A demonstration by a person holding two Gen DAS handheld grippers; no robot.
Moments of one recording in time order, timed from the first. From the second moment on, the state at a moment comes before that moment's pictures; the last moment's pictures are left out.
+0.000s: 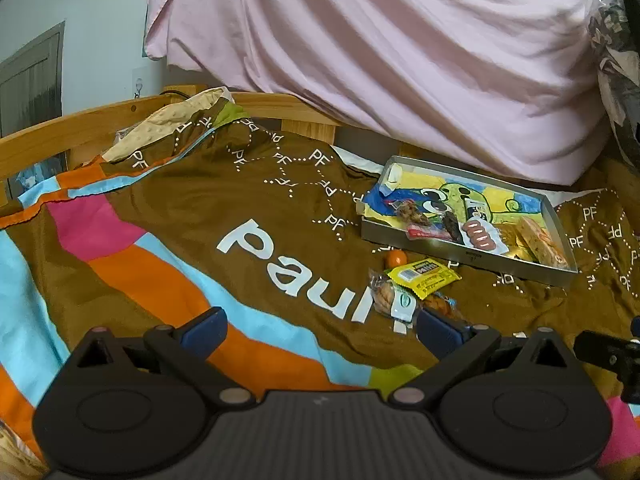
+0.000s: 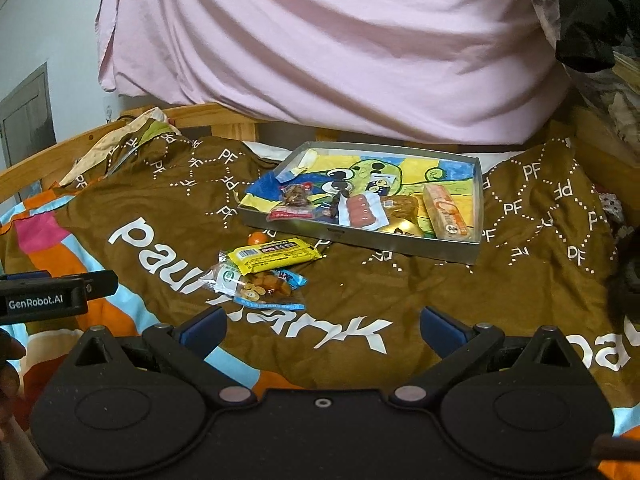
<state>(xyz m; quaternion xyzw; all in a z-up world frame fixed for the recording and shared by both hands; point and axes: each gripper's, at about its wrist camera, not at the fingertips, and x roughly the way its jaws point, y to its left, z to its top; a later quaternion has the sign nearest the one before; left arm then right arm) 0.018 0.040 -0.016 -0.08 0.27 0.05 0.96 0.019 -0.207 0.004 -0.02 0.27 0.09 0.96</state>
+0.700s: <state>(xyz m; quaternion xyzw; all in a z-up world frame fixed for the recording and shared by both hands) 0.096 0.026 -0.028 -0.02 0.26 0.03 0.96 0.087 -0.210 0.021 -0.07 0.26 0.10 0.96</state>
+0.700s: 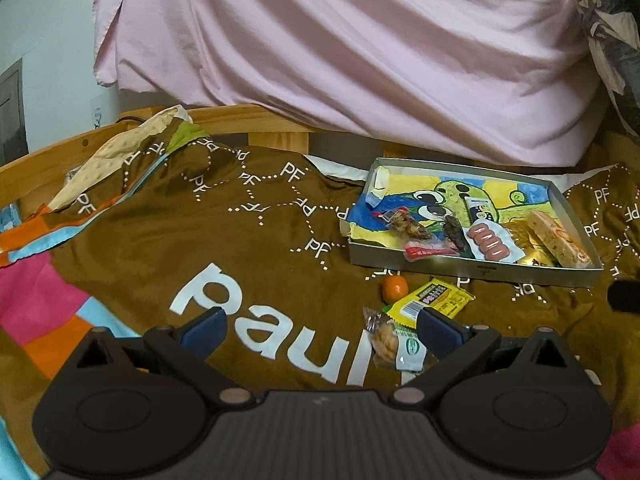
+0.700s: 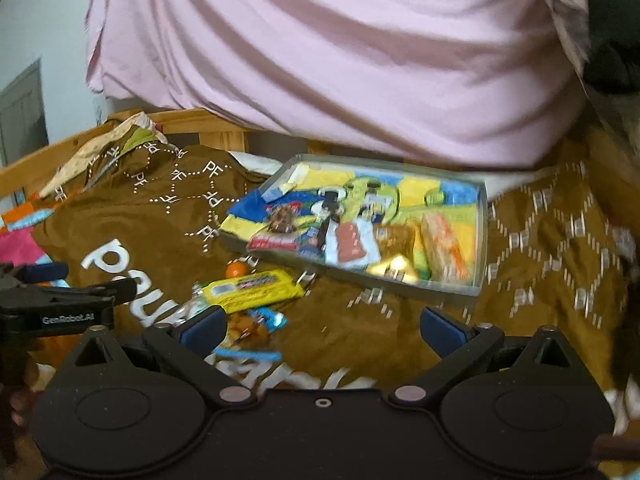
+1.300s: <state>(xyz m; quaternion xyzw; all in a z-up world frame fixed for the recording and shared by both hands) 0.165 0.039 -0.059 -0.05 0.29 0.00 0.95 0.155 -0.194 -0.036 -0.05 0.32 0.18 0.93</state>
